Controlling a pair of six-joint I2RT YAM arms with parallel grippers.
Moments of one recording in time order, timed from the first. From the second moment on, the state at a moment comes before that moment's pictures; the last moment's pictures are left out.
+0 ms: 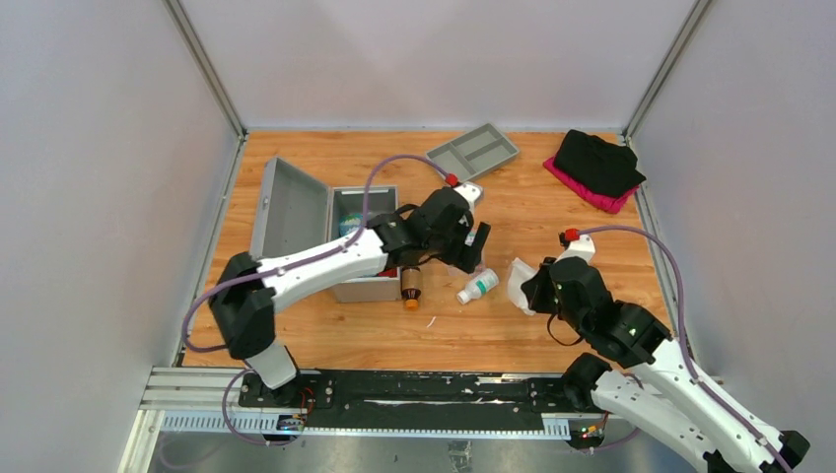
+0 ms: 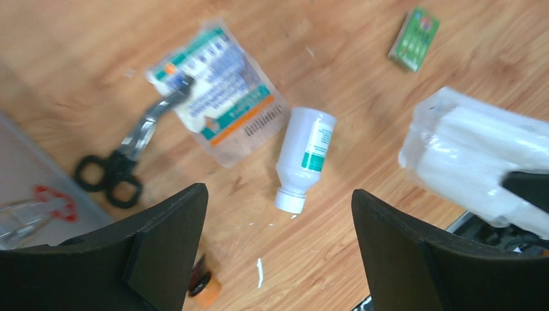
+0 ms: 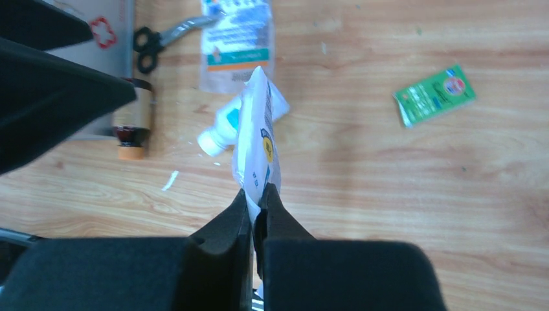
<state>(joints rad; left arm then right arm) -0.97 1.69 1.35 -0.42 -0.08 -0.38 0.75 0.55 0.67 -0.79 0.37 0.67</state>
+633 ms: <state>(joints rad) -0.93 0.77 1.13 -0.62 -0.86 -0.30 0.75 1.43 1.12 -0.01 -0.33 0.61</state>
